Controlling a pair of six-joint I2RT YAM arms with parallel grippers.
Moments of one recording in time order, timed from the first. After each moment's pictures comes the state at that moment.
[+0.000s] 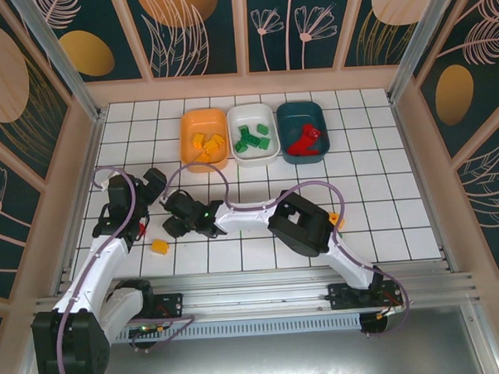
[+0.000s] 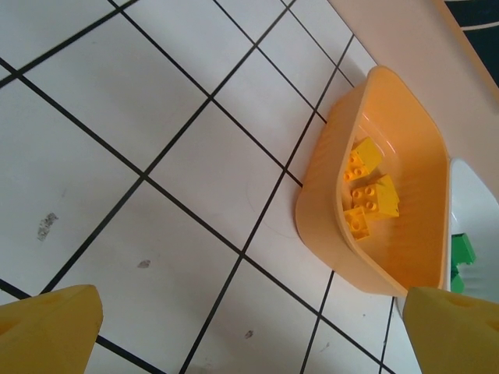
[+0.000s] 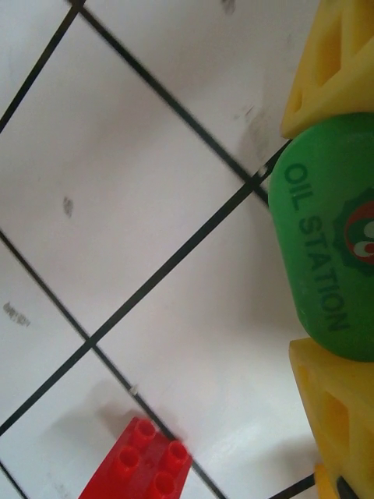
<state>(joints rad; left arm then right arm) -0.07 0.95 0.53 -0.19 -0.04 -0.85 1.19 2.29 1.65 -0.14 0.13 0.29</state>
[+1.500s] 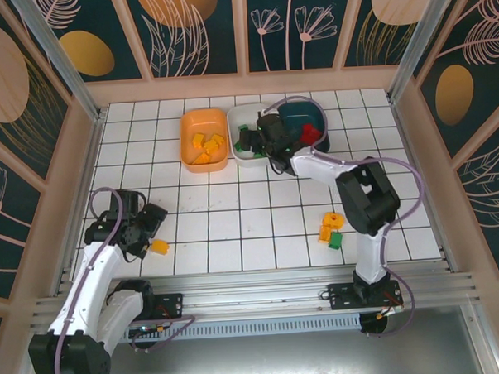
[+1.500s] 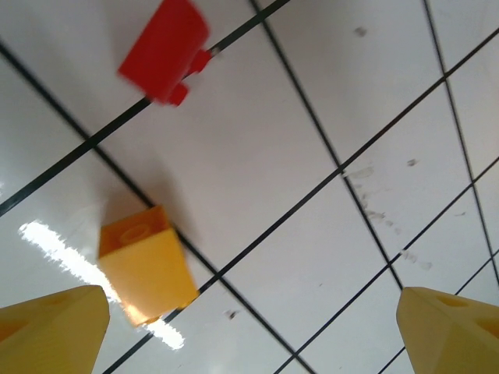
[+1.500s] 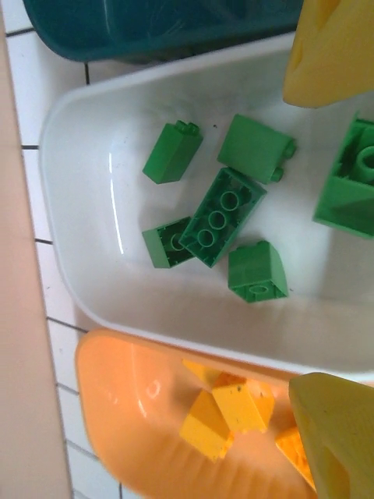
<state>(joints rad) -0.07 0.84 0.61 -0.91 0.08 -1.12 0.61 1.90 1.32 0.04 0.19 0.42</state>
